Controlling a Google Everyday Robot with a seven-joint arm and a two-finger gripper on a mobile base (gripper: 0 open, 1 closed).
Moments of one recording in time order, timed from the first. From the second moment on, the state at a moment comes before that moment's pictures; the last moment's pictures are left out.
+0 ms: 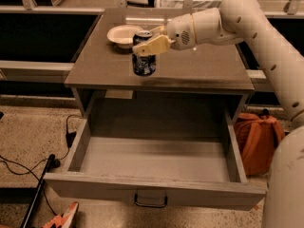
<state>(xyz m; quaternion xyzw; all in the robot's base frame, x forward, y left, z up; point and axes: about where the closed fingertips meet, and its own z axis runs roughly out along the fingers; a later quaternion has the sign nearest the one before) 0.666 0.014 0.929 -0.51 0.62 0.43 0.41</state>
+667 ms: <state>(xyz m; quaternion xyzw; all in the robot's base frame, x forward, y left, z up) 0.655 0.001 0.912 -0.53 0.61 0.38 0.44</state>
